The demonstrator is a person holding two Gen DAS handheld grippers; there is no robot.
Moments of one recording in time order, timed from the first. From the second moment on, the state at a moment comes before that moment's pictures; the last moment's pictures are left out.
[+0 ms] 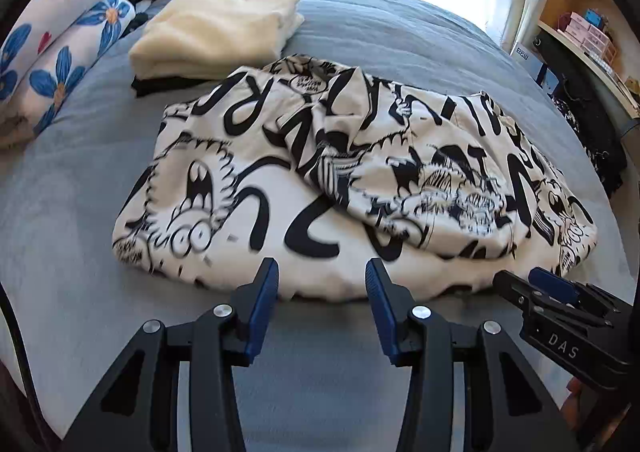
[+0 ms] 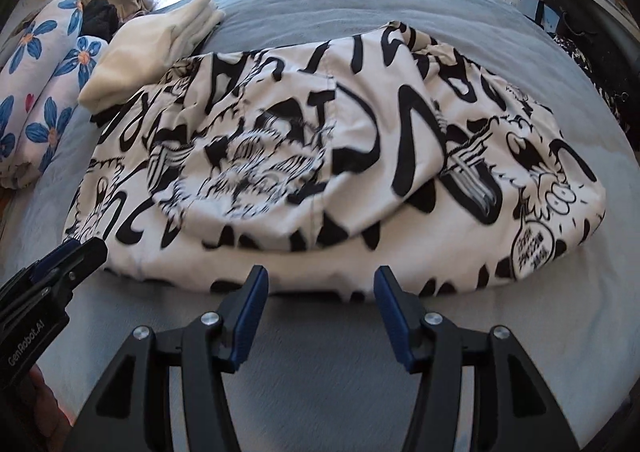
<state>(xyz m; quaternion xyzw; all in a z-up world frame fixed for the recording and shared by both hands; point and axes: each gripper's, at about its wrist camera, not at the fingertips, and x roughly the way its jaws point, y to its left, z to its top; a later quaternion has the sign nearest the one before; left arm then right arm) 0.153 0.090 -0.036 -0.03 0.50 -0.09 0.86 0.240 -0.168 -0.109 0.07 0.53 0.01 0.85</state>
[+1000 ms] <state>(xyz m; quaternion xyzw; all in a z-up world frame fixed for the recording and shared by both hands) 0.189 0.205 -0.145 -0.37 0.46 -0.11 0.80 0.240 -0.128 -0.088 0.08 0.44 0.05 0.89</state>
